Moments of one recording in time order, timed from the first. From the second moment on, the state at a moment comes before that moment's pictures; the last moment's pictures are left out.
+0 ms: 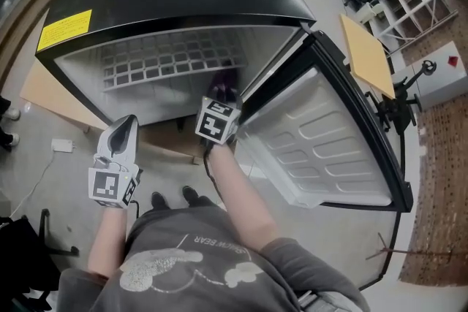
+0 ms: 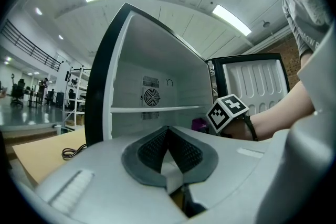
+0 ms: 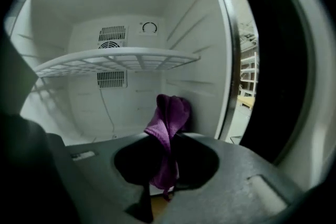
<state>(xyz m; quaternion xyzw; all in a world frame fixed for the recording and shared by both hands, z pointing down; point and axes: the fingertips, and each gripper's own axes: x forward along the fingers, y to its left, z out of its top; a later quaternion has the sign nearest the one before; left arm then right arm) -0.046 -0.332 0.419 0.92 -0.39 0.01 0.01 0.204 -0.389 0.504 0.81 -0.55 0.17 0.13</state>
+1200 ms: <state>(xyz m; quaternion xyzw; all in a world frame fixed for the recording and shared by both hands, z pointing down) -0.080 -0.243 0.386 0.93 -0.37 -0.01 -0.02 0.112 -0.233 0.439 0.71 -0.70 -0.01 0.08</state>
